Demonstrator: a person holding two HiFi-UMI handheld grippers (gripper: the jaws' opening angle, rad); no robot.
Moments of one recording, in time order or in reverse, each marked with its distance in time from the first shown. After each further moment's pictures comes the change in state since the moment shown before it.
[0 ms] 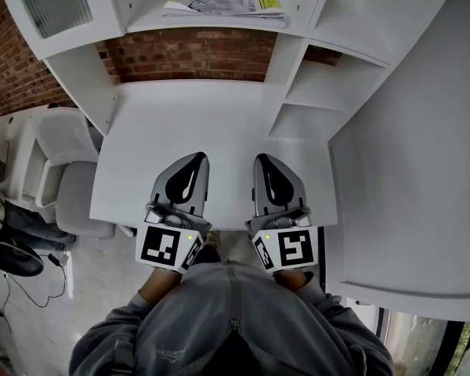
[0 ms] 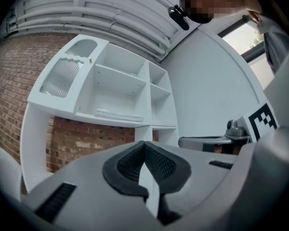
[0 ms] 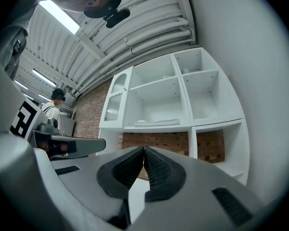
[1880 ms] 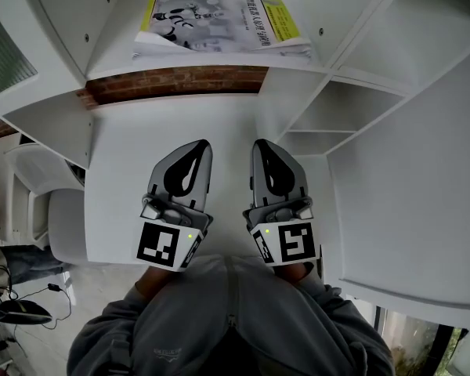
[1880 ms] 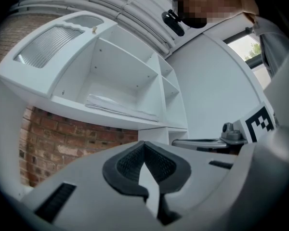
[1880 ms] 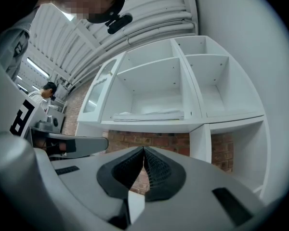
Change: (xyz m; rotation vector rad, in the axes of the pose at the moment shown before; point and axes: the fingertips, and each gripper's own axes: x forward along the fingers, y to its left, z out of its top) left arm 0.144 0.088 0.002 -0.036 -0.030 -0.123; right arm 0.158 -0.054 -0.012 -0.043 0.010 -0.072
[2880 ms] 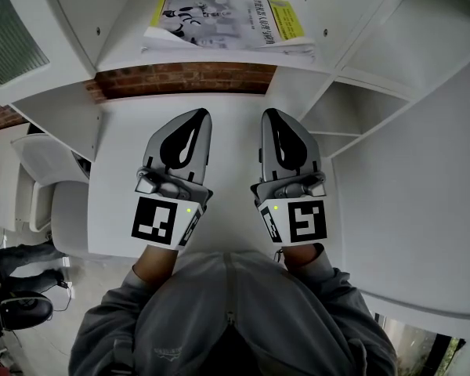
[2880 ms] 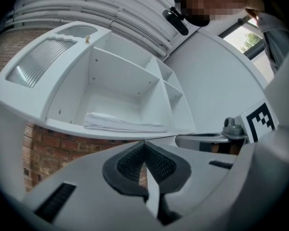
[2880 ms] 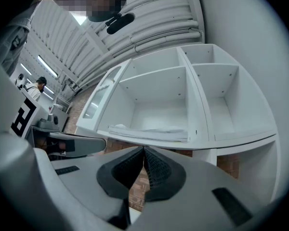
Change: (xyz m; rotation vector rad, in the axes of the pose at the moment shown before) left arm 0.018 0.016 0.037 0.085 -0.062 0.059; right arm 0.025 -0.014 0.042 -0.084 -0.102 0.044
